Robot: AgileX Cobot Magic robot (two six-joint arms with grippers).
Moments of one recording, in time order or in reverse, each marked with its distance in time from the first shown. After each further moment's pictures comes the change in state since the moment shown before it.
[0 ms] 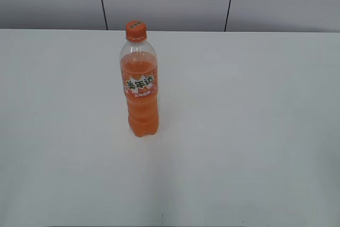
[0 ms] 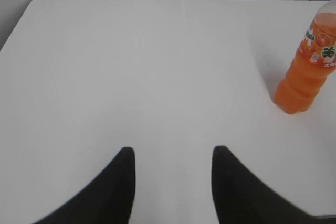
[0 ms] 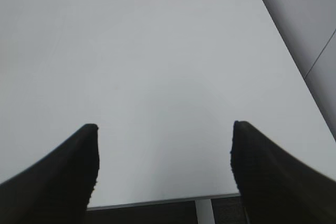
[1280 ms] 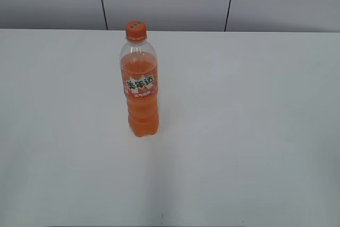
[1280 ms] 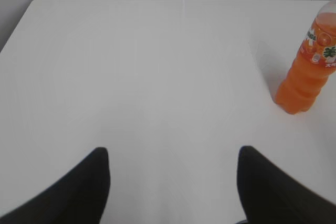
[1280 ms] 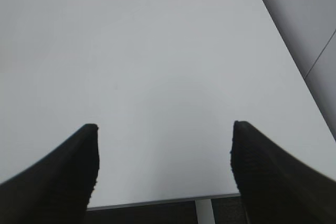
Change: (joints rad) left arm 0.000 0.000 0.000 0.003 0.000 0.000; right arm 0.000 0.000 0.000 0.008 0.000 0.000
